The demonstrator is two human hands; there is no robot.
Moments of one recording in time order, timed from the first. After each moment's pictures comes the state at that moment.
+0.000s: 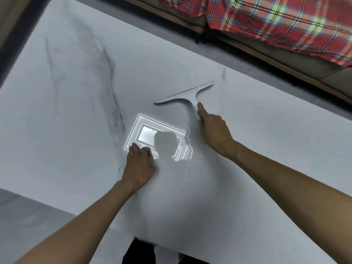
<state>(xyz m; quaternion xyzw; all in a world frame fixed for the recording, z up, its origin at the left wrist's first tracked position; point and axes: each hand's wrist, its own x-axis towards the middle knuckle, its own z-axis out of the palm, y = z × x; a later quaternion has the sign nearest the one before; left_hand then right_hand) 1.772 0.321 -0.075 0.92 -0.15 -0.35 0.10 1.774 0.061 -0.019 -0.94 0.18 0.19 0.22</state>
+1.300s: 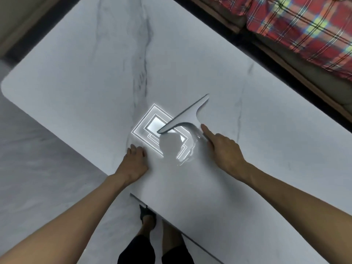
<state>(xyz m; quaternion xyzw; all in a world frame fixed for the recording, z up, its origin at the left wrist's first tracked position) 1.659 0.385 -0.064 0.89 0.00 -0.41 0.19 1.660 0.091 -0.005 -0.95 0.02 0.28 0.17</state>
